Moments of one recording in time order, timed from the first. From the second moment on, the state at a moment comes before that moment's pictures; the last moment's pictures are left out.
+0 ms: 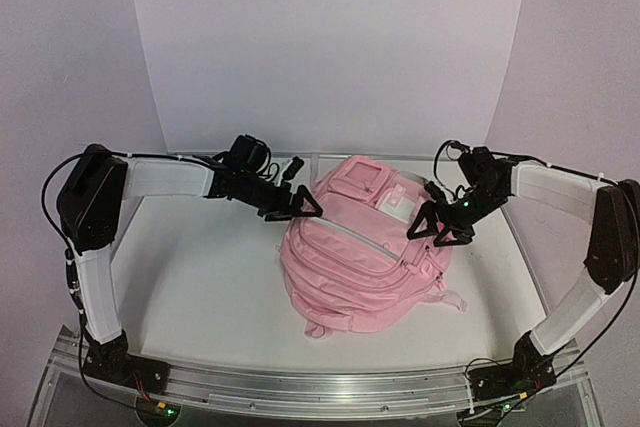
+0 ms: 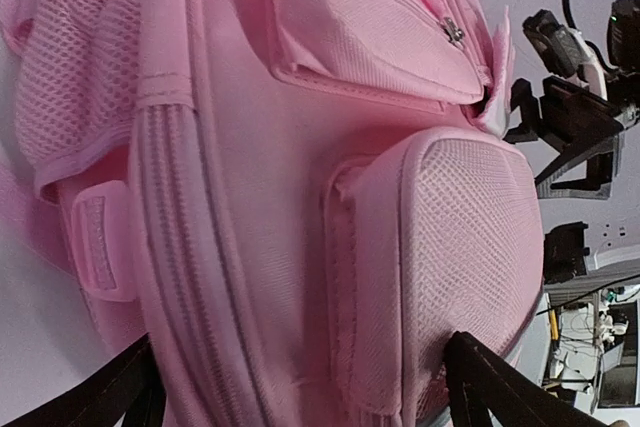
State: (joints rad) left arm -0.64 1.95 1.38 -0.19 0.65 -0.41; right arm 0.27 1.59 1.15 -0.83 -0.58 0.13
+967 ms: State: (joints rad) left arm -0.68 1.59 0.92 0.10 0.47 -0.70; right arm 0.28 1.74 1.30 -0.79 -0.62 0.14
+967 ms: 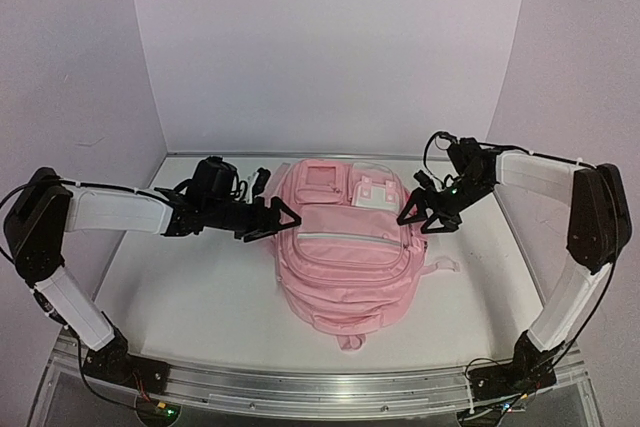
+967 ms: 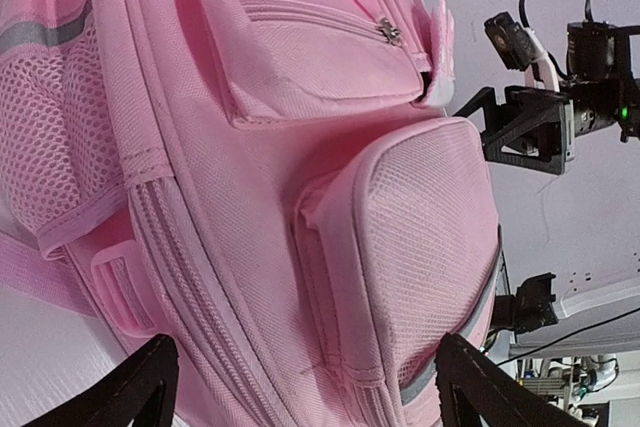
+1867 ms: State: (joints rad) left arm -0.67 1.78 0.96 0.33 0.63 -0.80; right arm 0.27 1.83 1.28 -0.70 -0.86 0.24
